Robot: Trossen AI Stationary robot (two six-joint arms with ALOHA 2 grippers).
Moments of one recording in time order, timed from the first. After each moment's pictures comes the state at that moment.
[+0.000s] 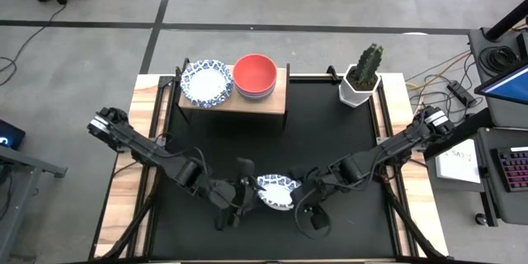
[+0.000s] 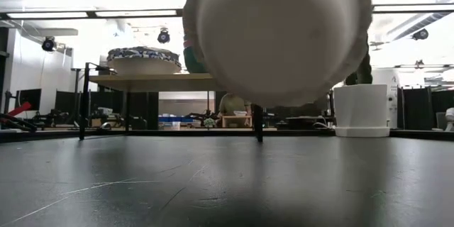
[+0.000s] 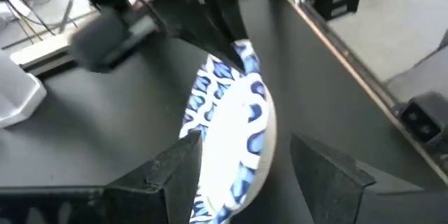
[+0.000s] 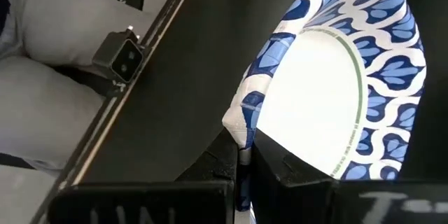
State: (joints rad) left arm -0.50 1.56 1.21 -0.25 -0.35 0.06; right arm 0.45 1.59 1.22 -0.41 -0.04 0.08
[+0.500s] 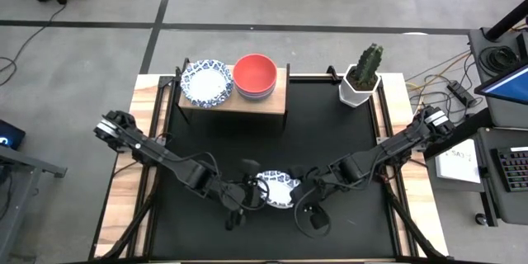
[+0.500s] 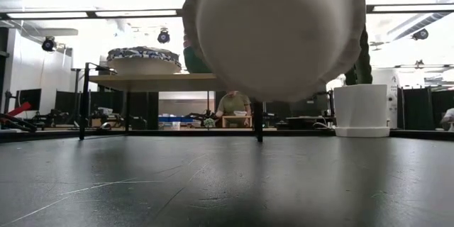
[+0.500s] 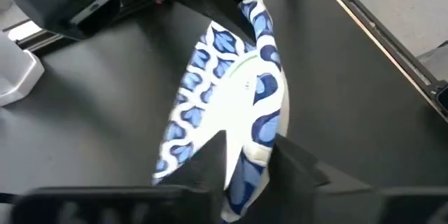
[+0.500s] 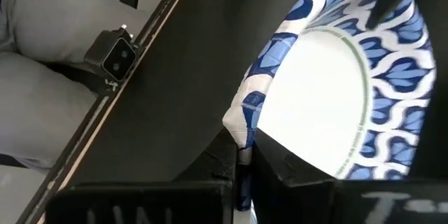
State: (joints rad) left arm -0.49 1.64 1.21 -0.25 -0.37 0.05; right arm 0.45 1.59 1.22 -0.41 -0.03 0.05
